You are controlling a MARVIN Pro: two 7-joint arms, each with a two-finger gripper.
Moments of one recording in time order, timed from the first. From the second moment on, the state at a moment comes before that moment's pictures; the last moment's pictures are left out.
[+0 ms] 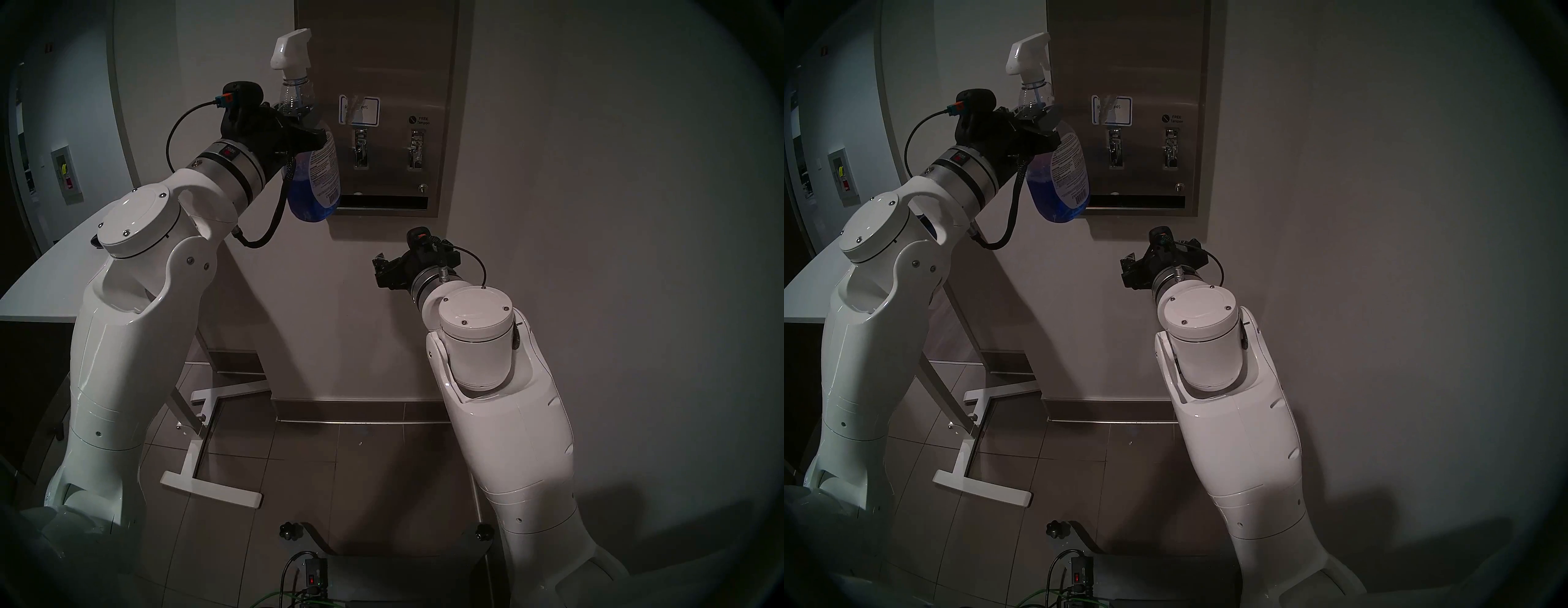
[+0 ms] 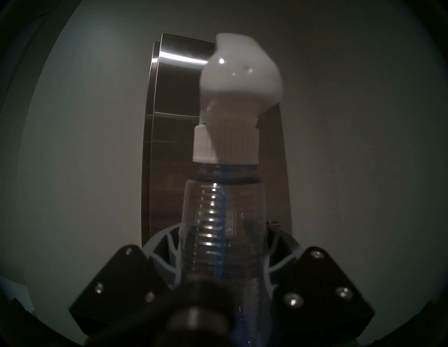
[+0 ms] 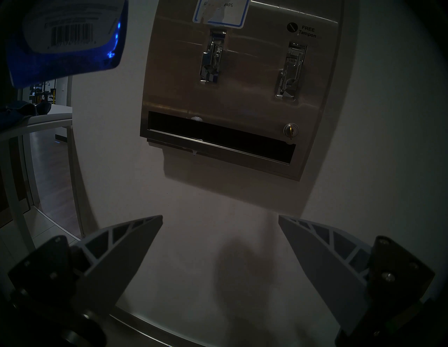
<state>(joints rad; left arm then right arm) 1.15 -1.07 -1.45 -2.11 -0.65 0.43 0.07 -1.40 -1.63 1.19 -1.97 -0.23 0.72 0.01</state>
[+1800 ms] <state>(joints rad) 0.91 -1.27 -1.41 -1.84 -0.49 0.47 0.02 -1.40 -1.63 1.19 -1.95 -0.23 0.72 0.01</state>
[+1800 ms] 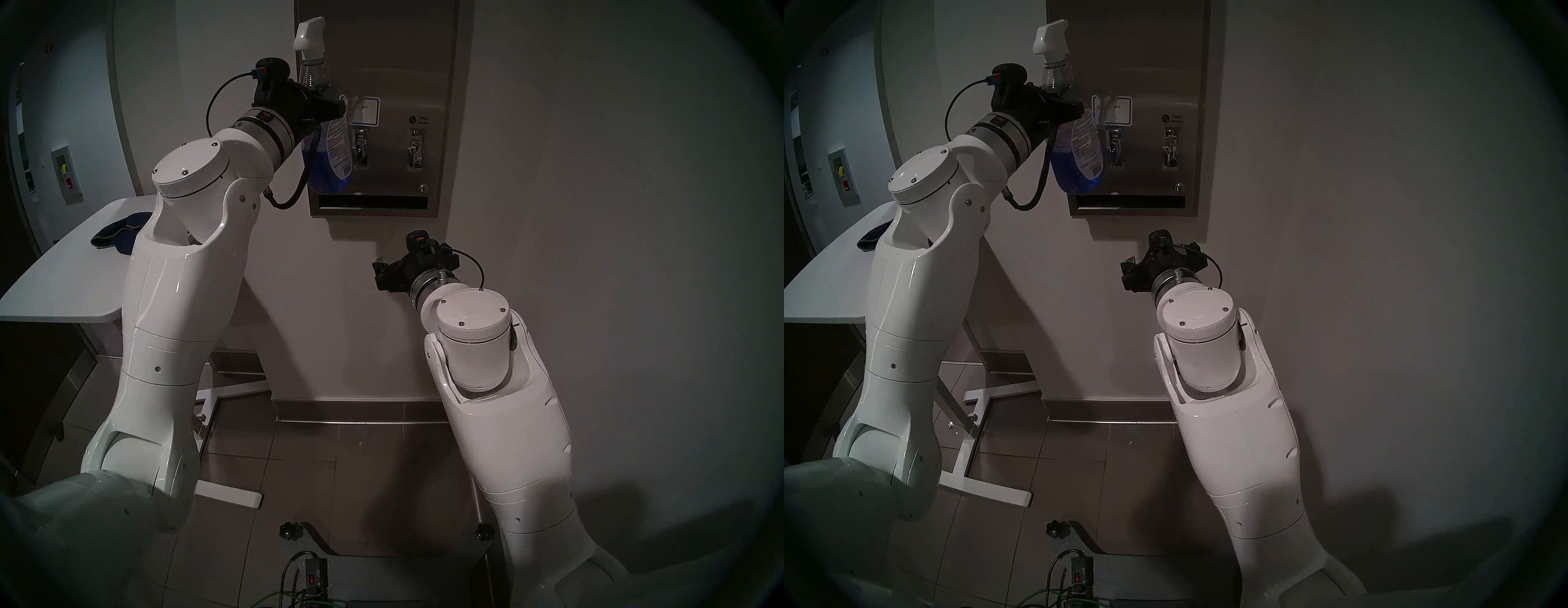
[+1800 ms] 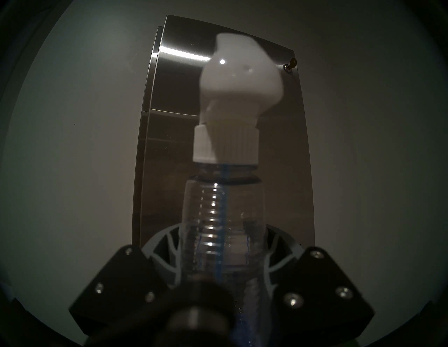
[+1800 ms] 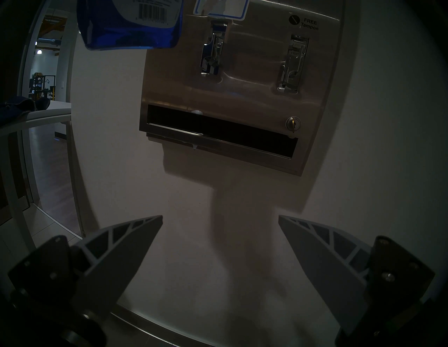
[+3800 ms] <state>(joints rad) 0.71 -1.45 -1.41 -1.60 -0.30 0.47 -0.04 -1.40 -1.63 1.19 -1.95 -0.23 0.72 0.00</state>
